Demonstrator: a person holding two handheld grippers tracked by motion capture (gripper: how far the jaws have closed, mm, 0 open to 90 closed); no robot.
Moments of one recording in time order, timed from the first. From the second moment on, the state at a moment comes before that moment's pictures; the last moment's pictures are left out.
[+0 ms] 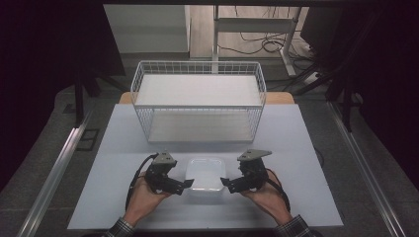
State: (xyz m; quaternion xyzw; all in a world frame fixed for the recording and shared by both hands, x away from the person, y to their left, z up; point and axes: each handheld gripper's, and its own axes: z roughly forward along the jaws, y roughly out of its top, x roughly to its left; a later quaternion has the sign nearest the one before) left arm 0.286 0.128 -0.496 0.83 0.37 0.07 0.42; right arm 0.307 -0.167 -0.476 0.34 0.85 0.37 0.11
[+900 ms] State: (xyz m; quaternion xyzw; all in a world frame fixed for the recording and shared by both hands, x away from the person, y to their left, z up) left arm 0.276 0.144 -0.499 0.79 0.41 -0.05 0.46; right arm 0.304 -0.173 -0.475 0.42 0.81 0.40 -0.06
